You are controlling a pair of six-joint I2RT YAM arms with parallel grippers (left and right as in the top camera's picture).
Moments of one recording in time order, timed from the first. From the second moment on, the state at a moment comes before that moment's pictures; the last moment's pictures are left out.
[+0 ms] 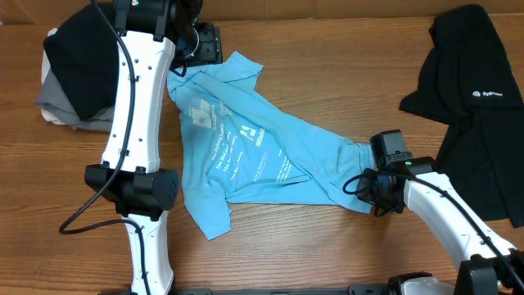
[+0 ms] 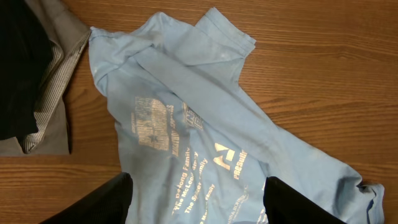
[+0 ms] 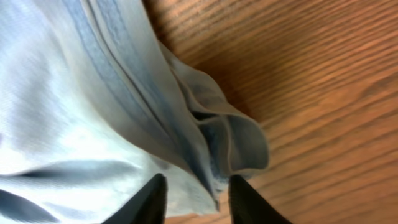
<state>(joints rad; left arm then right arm) -0.19 2.23 2.64 -1.58 0.06 -0.30 0.16 1.41 0.75 -0.80 0.03 0.58</state>
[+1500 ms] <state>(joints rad) -0.19 2.29 2.64 -1.47 0.05 -0.30 0.07 1.56 1.16 -0.10 0.13 0.35</state>
